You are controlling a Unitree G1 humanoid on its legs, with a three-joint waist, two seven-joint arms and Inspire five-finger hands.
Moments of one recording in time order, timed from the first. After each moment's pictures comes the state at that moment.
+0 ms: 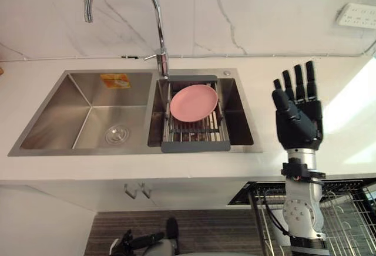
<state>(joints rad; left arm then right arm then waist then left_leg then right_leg) 0.20 0.13 0.15 0.85 -0.15 0.13 -0.01 0.03 -0.11 -0.11 -0.16 0.87 -0.21 0.21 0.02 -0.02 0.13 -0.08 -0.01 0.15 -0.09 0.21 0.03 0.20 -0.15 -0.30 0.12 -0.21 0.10</state>
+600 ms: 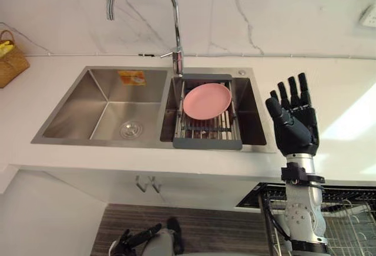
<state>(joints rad) 0.19 0.08 0.25 0.89 -0.24 0.11 0.00 0.06 -0.12 -0.21 -0.20 0.82 -0.19 0.18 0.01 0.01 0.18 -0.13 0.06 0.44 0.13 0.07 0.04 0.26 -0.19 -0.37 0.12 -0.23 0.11</state>
